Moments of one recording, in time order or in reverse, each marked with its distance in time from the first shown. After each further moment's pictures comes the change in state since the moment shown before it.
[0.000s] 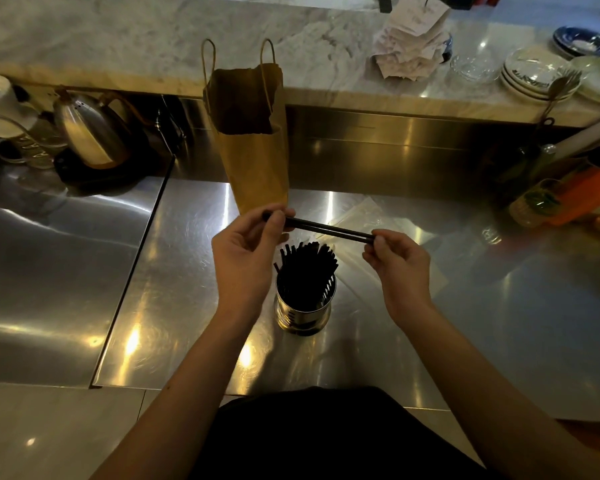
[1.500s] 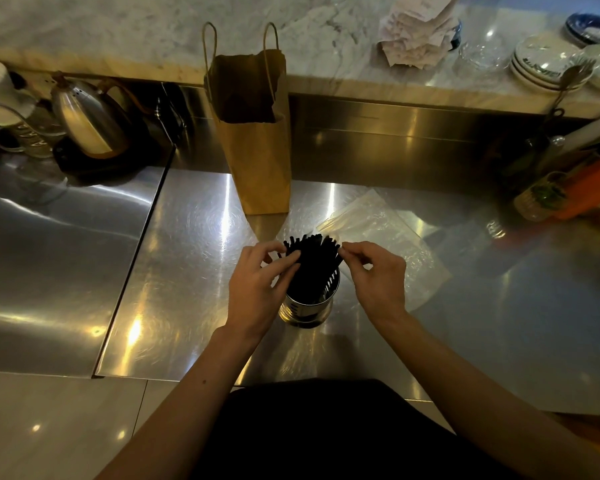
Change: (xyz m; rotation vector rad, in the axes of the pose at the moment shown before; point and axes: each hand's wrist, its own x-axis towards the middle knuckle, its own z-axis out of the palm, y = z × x) left_hand -0.014 -0.092 -0.027 0.851 -0.160 0.470; right_hand -0.014 0.032 0.012 -0.740 -0.093 -0.501
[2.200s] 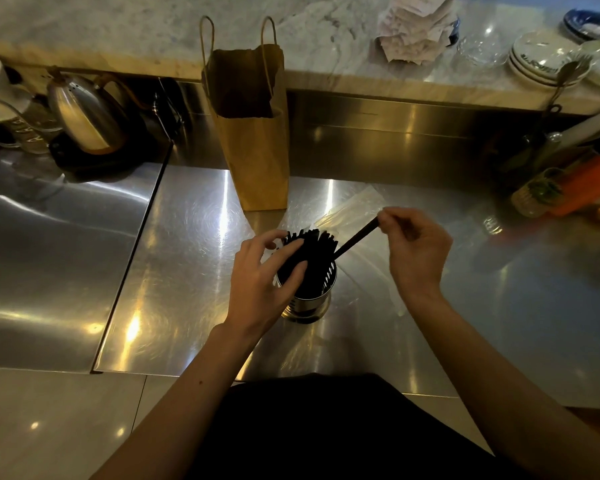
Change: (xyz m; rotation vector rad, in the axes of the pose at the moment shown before) left_hand 0.000 0.014 -0.007 -0.035 -0.006 0.020; right_hand 0.028 -0.017 -0.041 0.202 0.217 0.089
